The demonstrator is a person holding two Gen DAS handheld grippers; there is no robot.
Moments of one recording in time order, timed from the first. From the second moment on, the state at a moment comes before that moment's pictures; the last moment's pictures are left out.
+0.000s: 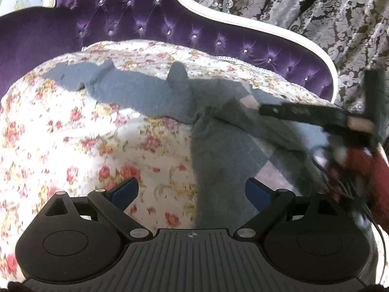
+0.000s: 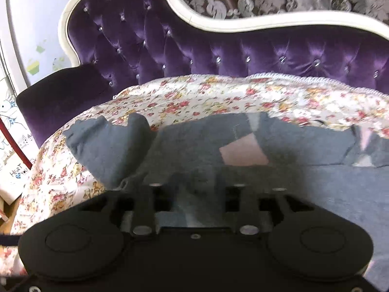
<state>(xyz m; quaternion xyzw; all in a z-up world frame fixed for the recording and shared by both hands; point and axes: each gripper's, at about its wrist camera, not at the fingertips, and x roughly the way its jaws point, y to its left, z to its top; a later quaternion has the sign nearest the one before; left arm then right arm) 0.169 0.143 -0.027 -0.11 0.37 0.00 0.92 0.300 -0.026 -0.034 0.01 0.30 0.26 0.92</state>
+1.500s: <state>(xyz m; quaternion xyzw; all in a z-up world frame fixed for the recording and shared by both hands) 0.320 0.106 -0.050 -0.14 0.36 -0.05 0.92 0.210 -0.103 -0.083 0.08 0.30 0.23 0.92</state>
